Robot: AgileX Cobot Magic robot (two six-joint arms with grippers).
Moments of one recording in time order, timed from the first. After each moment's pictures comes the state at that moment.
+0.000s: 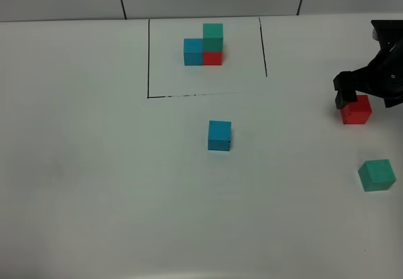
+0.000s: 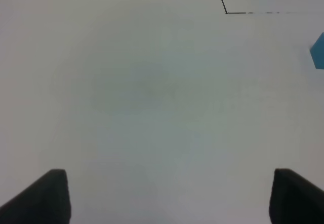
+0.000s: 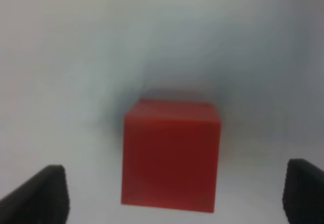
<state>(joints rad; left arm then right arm) -0.02 0.00 -0.51 -0.09 1.08 0.04 0.02 2.00 -1.33 0.10 0.71 -0.10</state>
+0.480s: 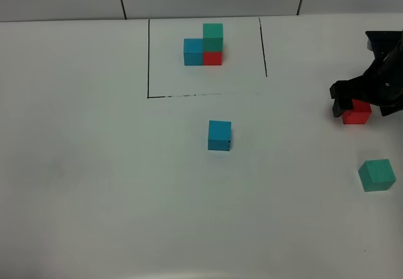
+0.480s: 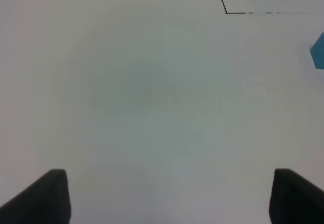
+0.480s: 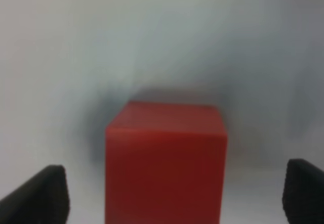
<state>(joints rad) -0.02 0.00 -0.51 -0.09 1.08 0.04 0.02 2.05 -1.33 0.10 0.70 -0.10</state>
